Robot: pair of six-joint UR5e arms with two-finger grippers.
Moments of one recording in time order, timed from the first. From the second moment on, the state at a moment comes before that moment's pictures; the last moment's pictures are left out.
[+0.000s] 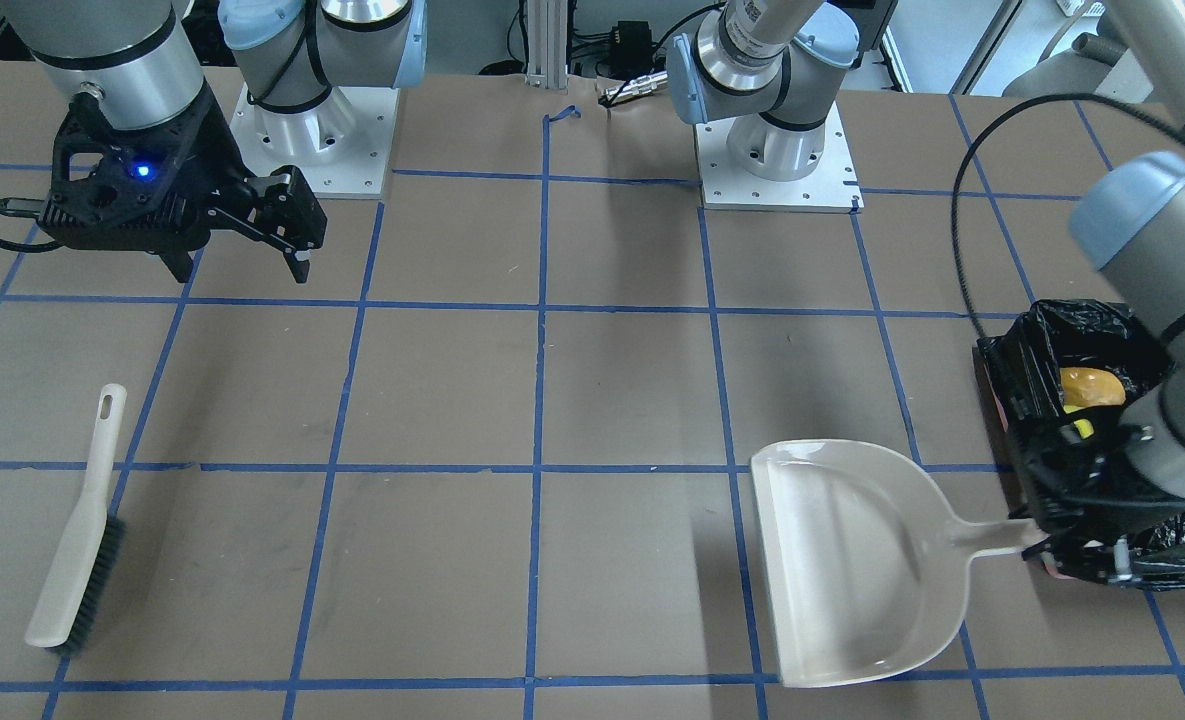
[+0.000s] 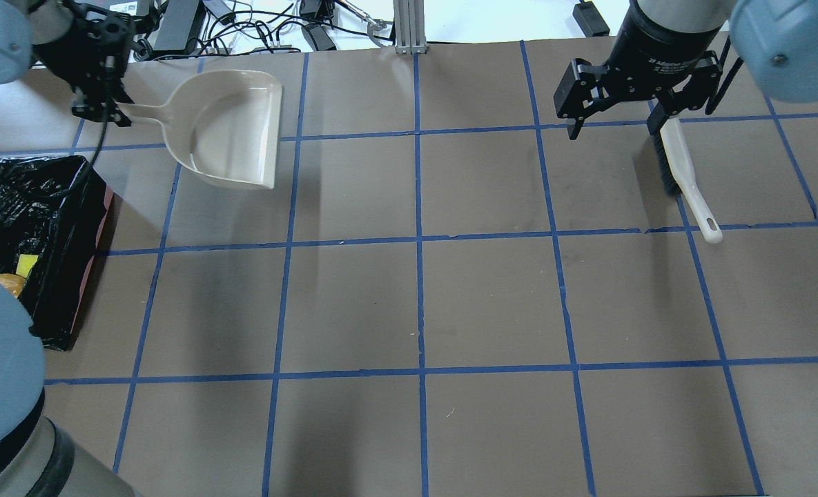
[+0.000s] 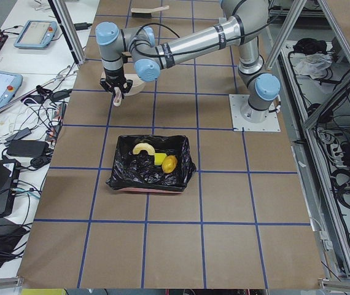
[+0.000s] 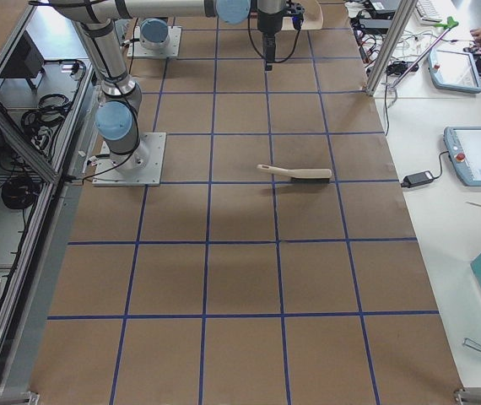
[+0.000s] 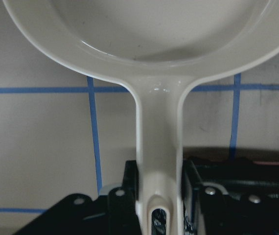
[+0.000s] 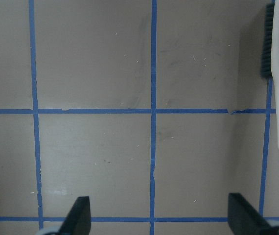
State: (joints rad) left arm -1.31 -2.06 -1.32 -1.29 1.59 1.81; right arm 1.58 -1.53 1.52 -1.60 -1.57 0.00
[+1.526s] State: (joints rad) left arm -1.41 -2.19 -1.34 -1.19 1.63 1.85; right arm 1.58 -1.53 1.54 -1.62 -1.56 0.00
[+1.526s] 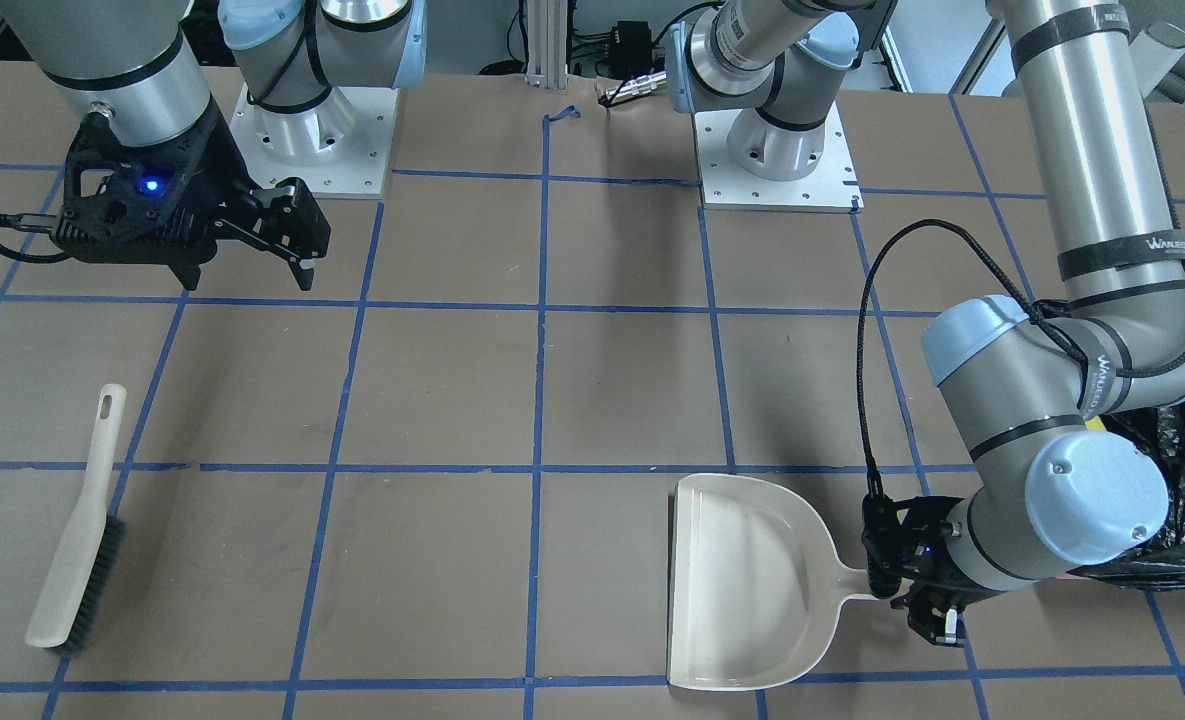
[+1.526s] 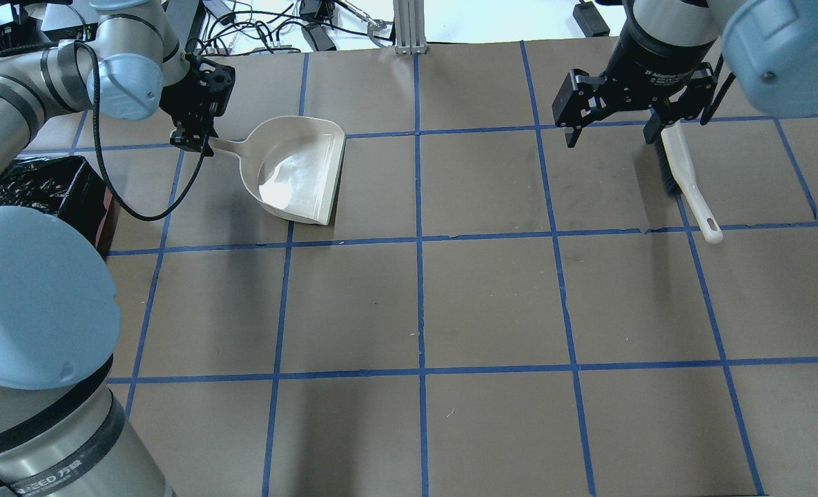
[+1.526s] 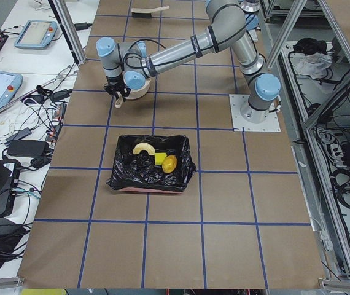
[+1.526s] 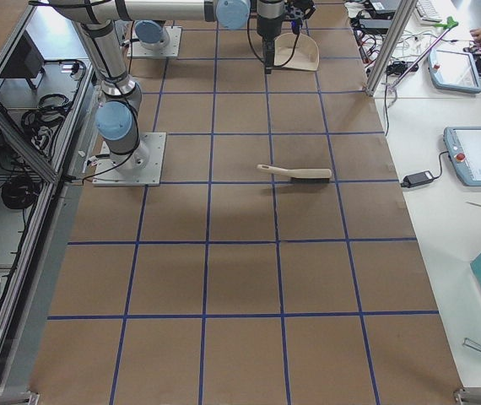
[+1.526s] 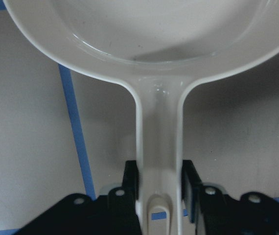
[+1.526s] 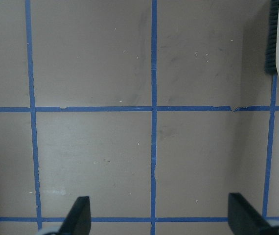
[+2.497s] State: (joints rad) left arm -1.40 -2.15 -1.41 -1.19 1.62 1.83; right arm 1.58 -1.54 1.54 -1.62 -1.56 0.00
